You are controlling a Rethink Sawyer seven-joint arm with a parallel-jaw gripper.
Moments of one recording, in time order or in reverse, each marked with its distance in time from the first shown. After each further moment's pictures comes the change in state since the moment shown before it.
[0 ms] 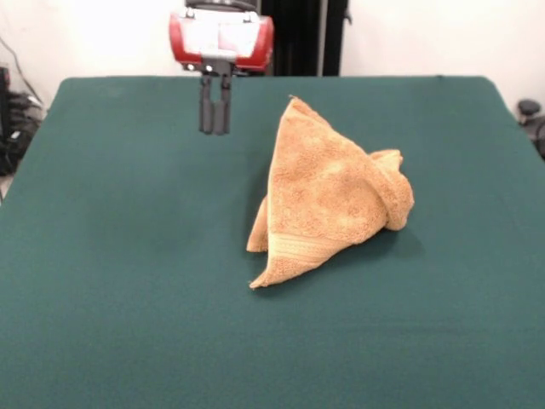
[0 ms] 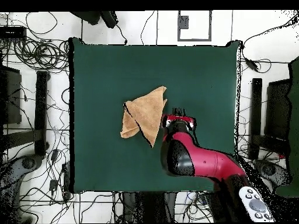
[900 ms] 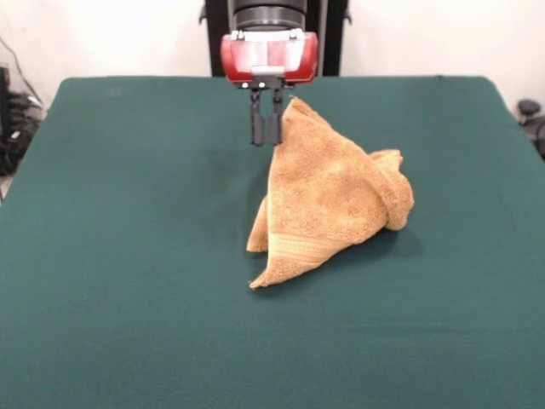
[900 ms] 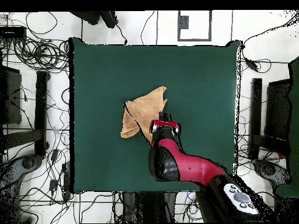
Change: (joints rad) arm 0.016 0.072 0.028 0.095 0.068 -0.175 0.000
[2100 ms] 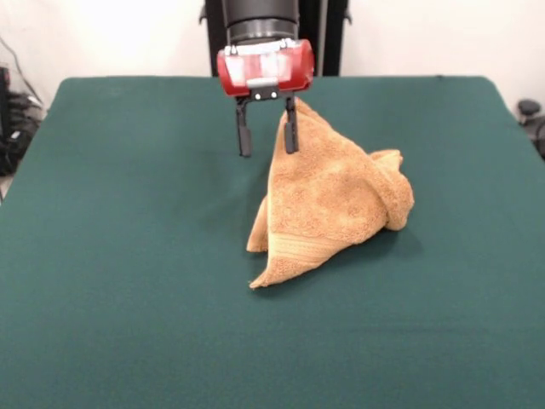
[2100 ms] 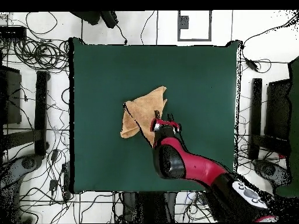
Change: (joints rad) arm -0.157 0.066 0.162 0.034 0.031 0.000 0.000
